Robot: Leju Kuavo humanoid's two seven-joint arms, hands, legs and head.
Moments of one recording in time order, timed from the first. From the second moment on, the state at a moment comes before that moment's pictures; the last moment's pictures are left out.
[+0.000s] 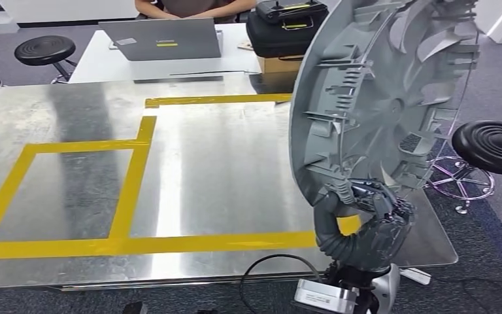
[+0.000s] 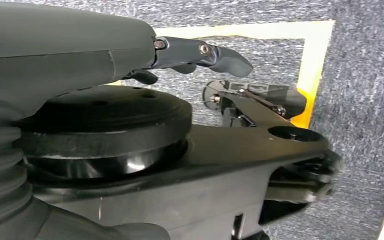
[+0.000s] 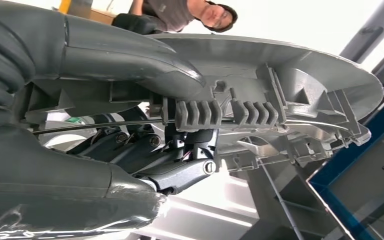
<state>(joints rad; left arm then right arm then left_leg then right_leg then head) -0.09 -0.27 0.98 -0.22 -0.85 0.07 -0.20 0.10 0.17 0.42 -1.90 0.79 -0.68 -0.51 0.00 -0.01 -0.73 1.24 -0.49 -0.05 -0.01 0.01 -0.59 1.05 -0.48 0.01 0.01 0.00</state>
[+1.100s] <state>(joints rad) -0.12 -0.27 0.91 -0.22 -0.99 0.00 -0.17 -0.38 0.03 0.41 -1.07 0.70 -0.12 -0.31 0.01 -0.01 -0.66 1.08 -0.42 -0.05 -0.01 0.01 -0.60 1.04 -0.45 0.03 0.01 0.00</state>
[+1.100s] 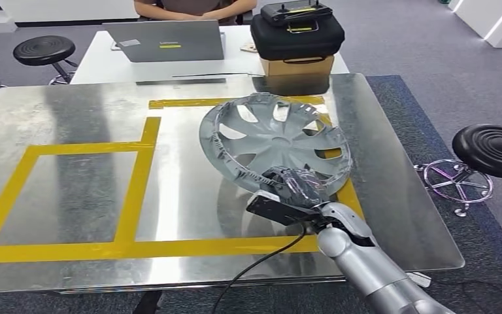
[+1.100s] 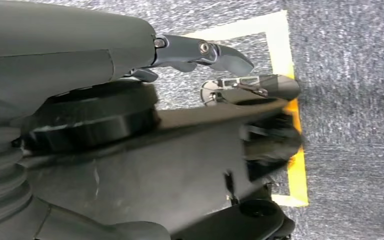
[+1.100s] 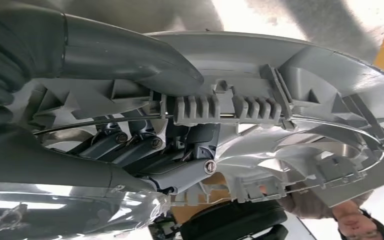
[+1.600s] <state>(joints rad) -0.13 -0.27 0.90 -0.22 -1.00 -0.01 -0.14 -0.45 0.04 0.41 -0.86 0.77 -0.11 -0.39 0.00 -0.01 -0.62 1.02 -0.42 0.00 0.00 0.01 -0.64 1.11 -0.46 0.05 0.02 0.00</state>
